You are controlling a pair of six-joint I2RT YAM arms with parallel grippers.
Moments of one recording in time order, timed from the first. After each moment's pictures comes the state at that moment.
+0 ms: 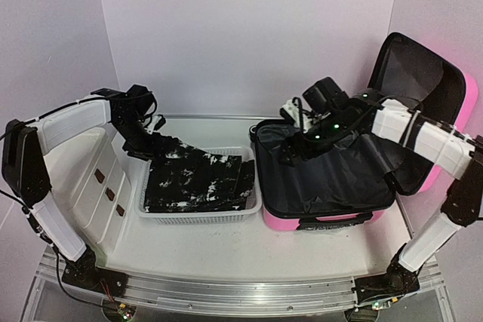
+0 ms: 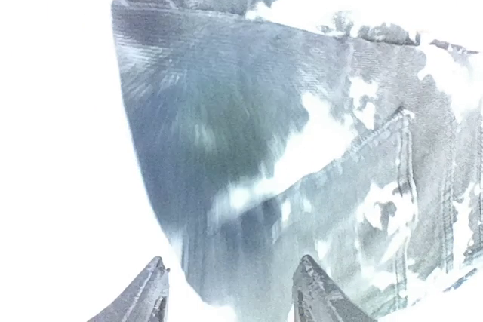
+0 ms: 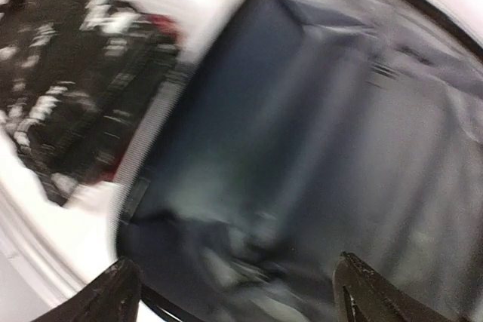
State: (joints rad) left arm -0.41 1.66 1.41 -0.97 0.12 -0.13; right arm 0.71 1.51 1.43 -0.90 -0.02 0.12
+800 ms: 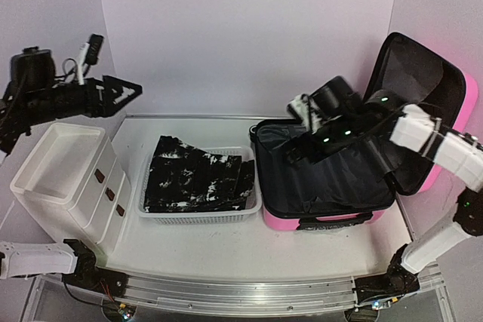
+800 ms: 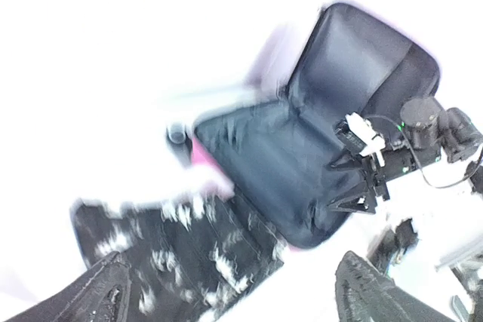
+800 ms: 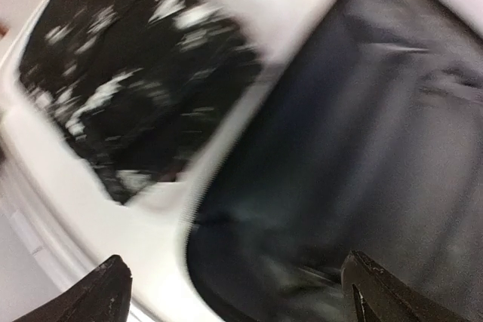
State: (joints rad) left arm -0.50 0.97 1.40 -0.74 0.35 -0.26; right arm 0.86 1.51 1.43 -0.87 0.02 0.21
